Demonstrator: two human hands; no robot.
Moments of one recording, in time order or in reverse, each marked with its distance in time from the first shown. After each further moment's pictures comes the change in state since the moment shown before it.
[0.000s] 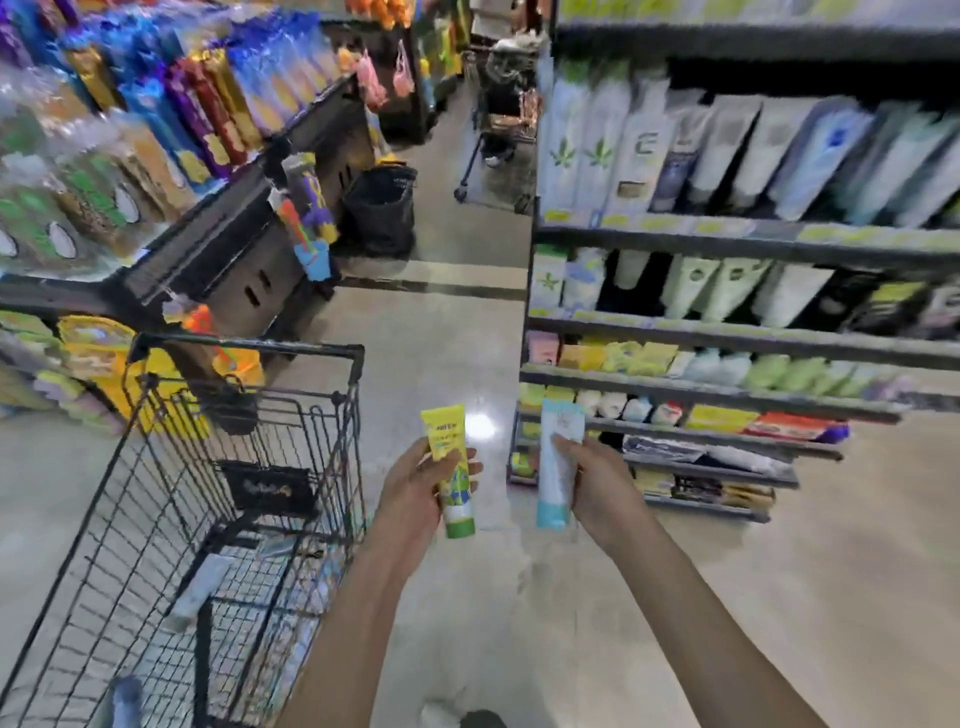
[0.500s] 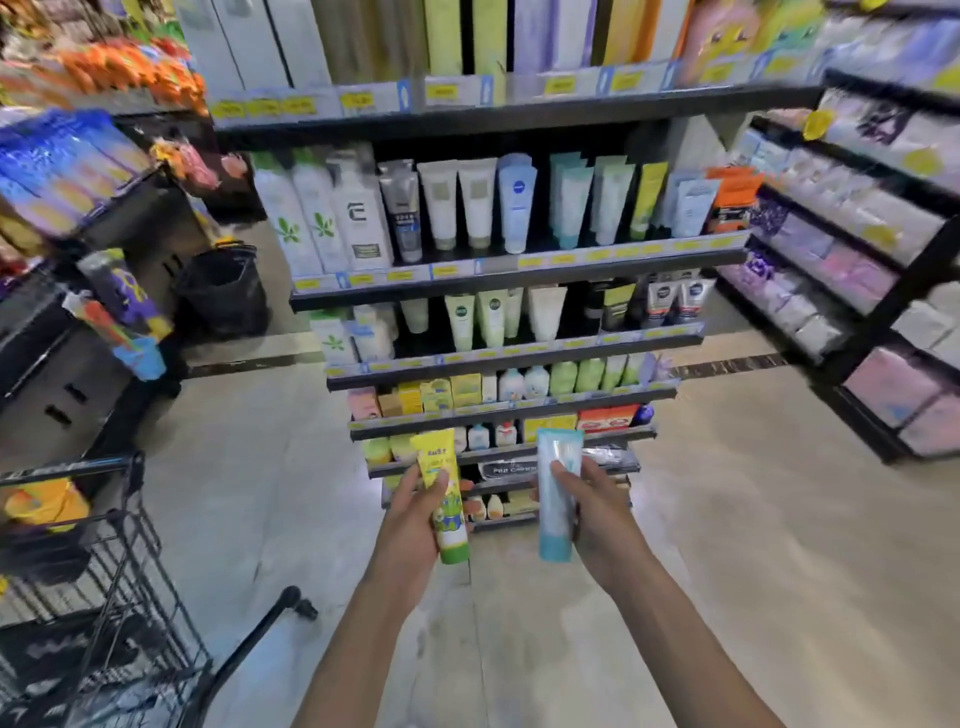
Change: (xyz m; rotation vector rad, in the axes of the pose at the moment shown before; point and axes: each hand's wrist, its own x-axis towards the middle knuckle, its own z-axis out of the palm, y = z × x) left_hand -0.036 -0.099 0.271 0.109 -0.253 -0.049; right_hand -0.092 -0.111 -0.249 0.047 0.276 -0.212
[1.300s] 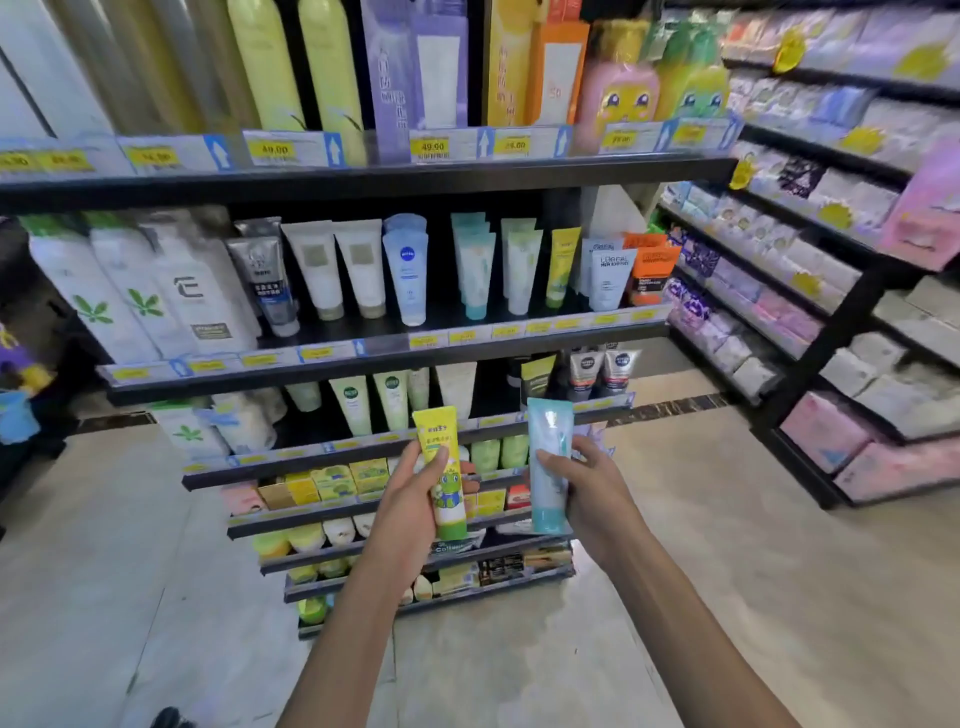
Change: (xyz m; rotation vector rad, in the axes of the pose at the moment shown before) left_hand 0.186 0.017 0.195 -0.073 -0.129 -0.027; right_hand 0.179 -0.154 -0.103 -0.003 0.030 -0.095
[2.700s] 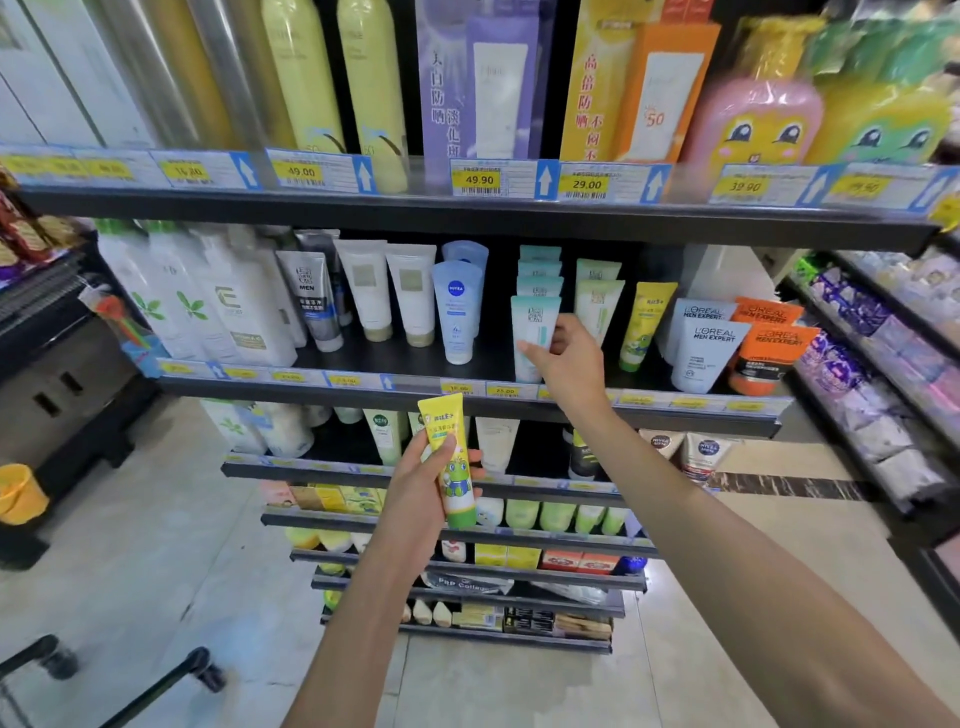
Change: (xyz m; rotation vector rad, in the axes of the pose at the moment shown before) left_hand 0.099 0.035 0.048 -0.023 0.285 0.183; right_hand 0.233 -0.114 0.104 -0.647 -0.161 -0.547
